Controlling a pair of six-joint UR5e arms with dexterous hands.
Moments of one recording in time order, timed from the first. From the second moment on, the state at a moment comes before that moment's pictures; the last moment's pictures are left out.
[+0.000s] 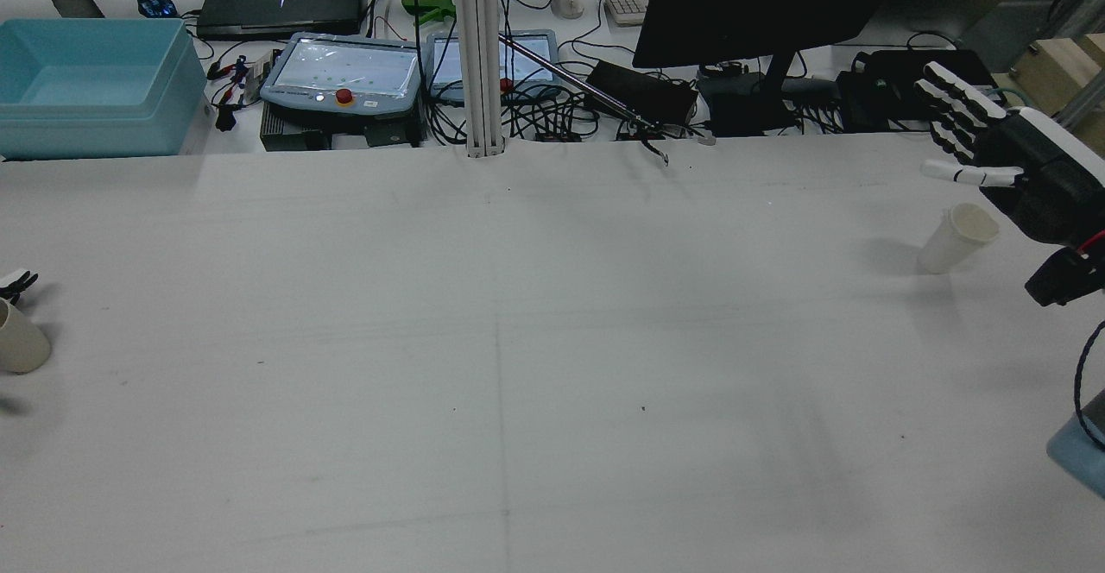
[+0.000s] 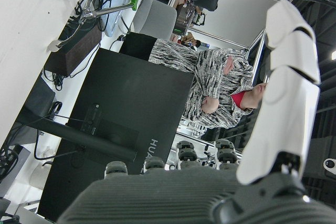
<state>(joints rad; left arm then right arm) -0.98 -1.56 -1.12 -0.67 1.45 0.48 1.10 -1.65 1.93 -3.26 -1.28 -0.37</state>
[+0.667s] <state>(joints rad) -0.88 -1.57 -1.14 -0.66 1.29 0.35 1.10 -1.68 1.93 -3.26 -1.28 -0.36</state>
